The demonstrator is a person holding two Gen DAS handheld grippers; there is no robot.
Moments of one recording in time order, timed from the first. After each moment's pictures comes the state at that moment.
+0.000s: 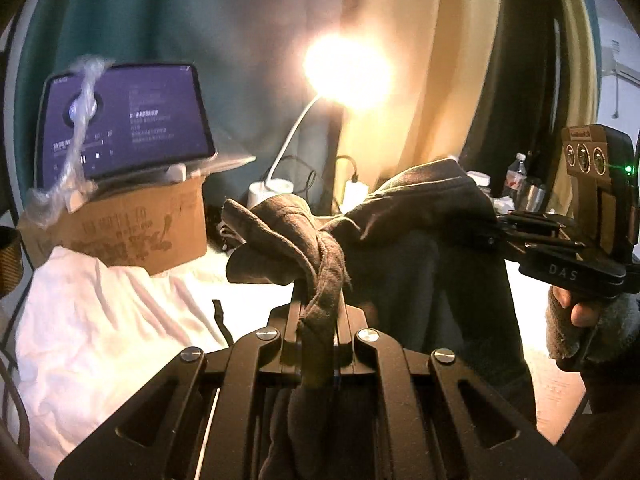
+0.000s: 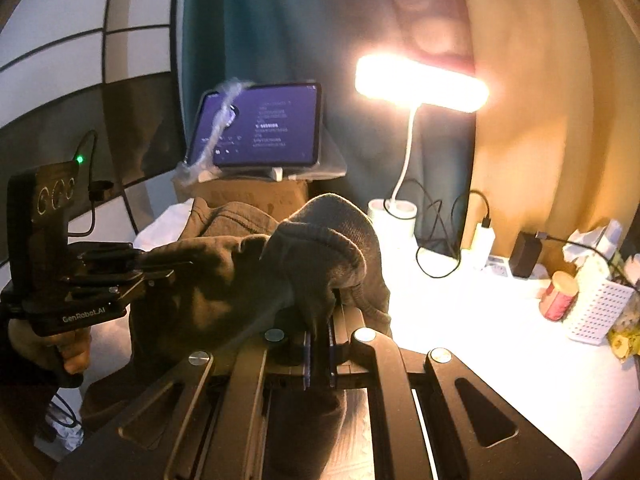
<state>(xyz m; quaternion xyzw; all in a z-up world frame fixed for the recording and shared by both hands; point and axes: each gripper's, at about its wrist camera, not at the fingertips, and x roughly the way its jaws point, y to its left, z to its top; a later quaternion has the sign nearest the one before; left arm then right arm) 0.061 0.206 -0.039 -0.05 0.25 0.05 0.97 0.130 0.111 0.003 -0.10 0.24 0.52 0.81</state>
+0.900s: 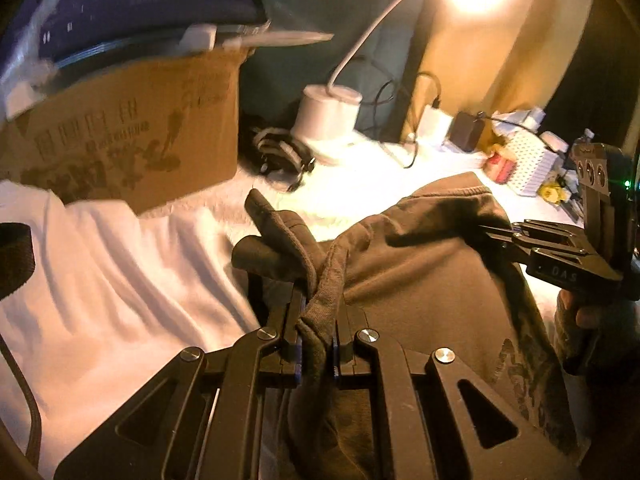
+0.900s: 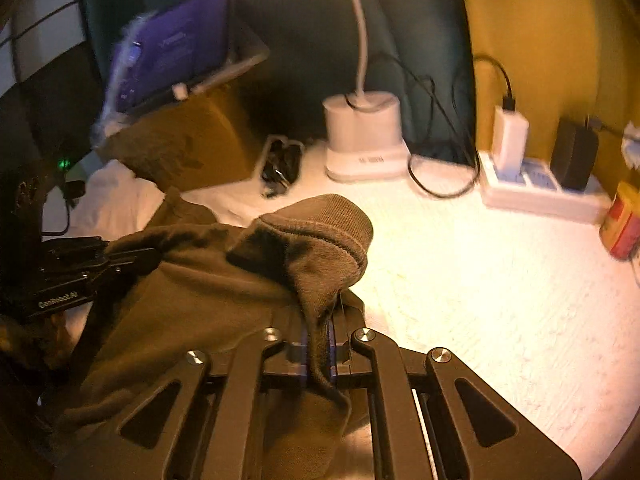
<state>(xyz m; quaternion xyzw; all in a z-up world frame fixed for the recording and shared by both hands) 0.137 0.276 -0.112 -0.11 0.38 0.10 0.91 0.229 0.167 -0.104 -0.07 0.39 0.50 0.77</state>
